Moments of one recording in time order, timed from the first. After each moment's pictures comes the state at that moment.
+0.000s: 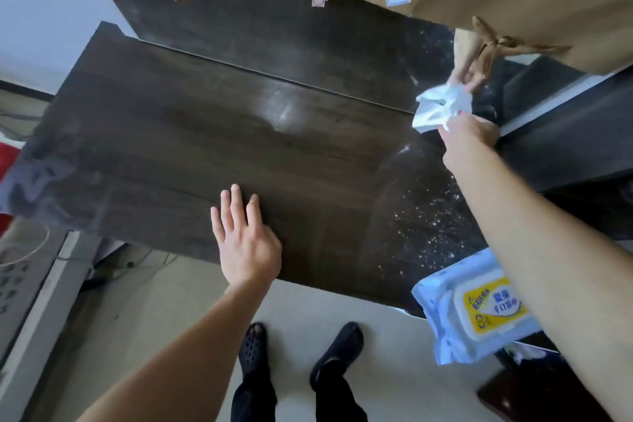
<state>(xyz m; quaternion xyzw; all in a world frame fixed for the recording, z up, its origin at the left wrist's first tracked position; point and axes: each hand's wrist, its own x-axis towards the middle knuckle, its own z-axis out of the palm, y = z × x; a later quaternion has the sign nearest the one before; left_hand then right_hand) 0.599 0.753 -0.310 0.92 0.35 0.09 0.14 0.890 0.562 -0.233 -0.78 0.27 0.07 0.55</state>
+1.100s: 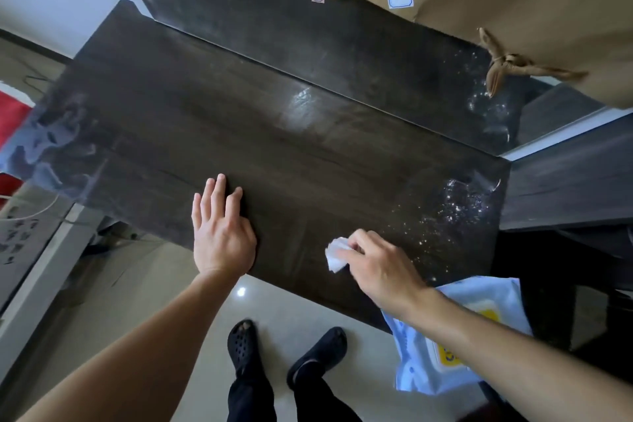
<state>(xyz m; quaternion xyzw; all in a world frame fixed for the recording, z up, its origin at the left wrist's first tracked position) 0.600 0.749 -0.305 0.91 0.37 0.11 0.14 0.721 0.526 -0.266 -0.84 -0.51 0.10 0.14</state>
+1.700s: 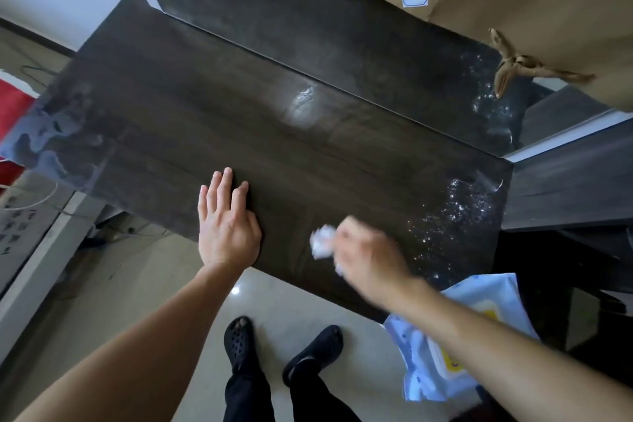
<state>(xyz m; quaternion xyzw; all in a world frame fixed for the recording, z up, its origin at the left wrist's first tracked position) 0.598 0.752 -0.306 0.92 0.36 0.11 0.14 0.711 0.556 -0.256 -0.84 -0.50 0.13 0.17</state>
